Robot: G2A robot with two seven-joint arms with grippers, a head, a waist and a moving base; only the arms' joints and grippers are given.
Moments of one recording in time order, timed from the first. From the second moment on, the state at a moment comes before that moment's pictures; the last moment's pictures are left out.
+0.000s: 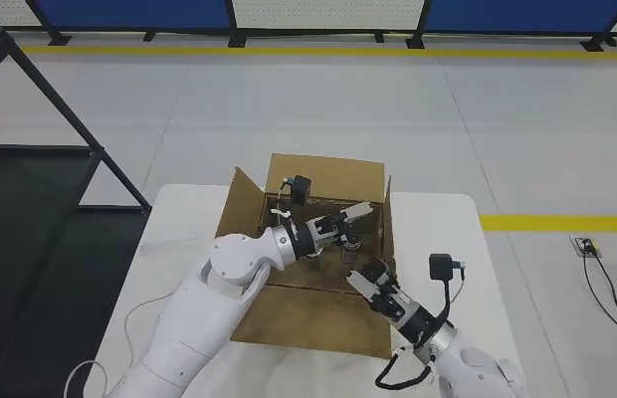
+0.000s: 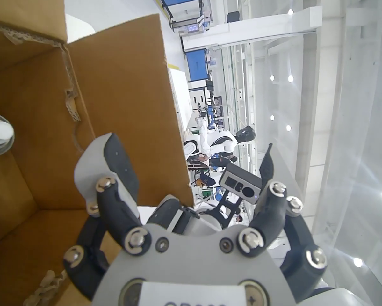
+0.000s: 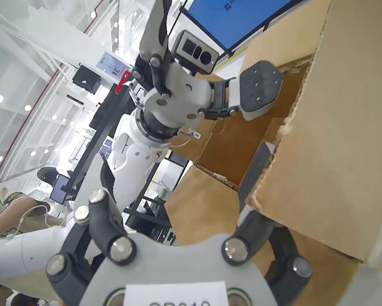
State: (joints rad) left arm 0.59 -1.34 -0.97 -1.27 -0.33 -0.09 -0.71; right arm -1.36 -1.34 1.37 -1.97 -0.35 -0.23 0.40
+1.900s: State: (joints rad) left arm 1.18 -1.17 -1.69 -1.66 -0.43 -0.16 -0.80; right arm -1.30 -1.33 1.45 -1.91 -0.30 0.11 0.30
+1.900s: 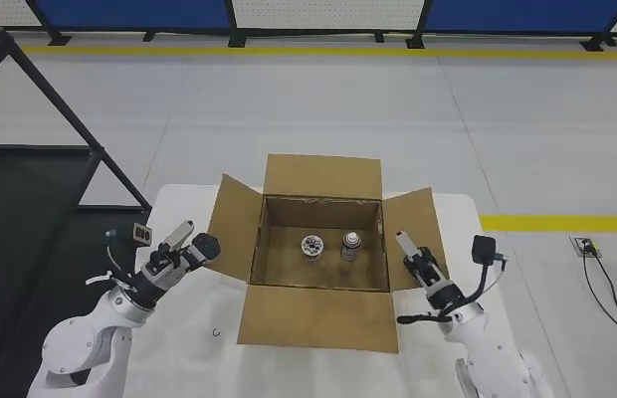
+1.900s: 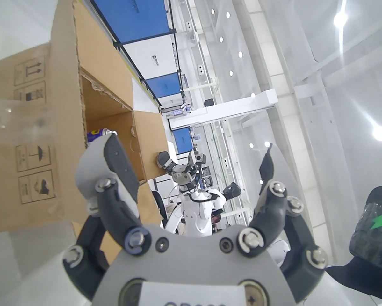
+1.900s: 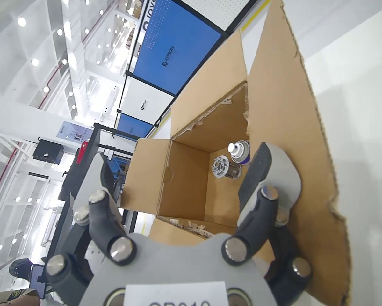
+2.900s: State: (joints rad) left arm 1.18 -1.15 -1.68 -1.58 -0.46 -0.16 -0.82; right arm -1.30 -1.32 1.38 -1.98 -0.43 0.00 0.25
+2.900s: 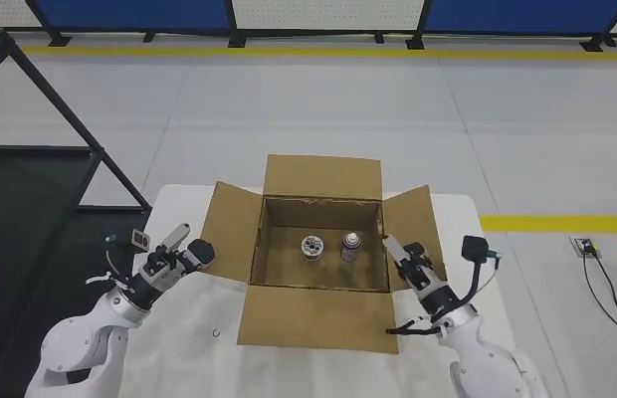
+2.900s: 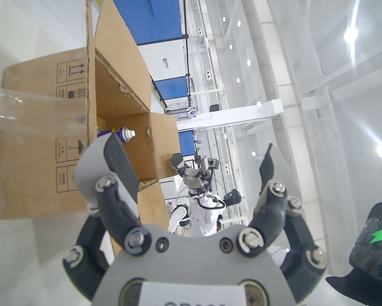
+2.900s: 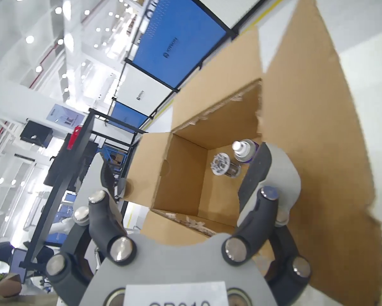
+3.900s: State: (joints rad) left arm 1.22 -1.13 -1.70 -1.60 -0.52 -0.16 -0.84; right arm -0.70 -1.36 0.95 -1.67 -1.03 0.16 0.76
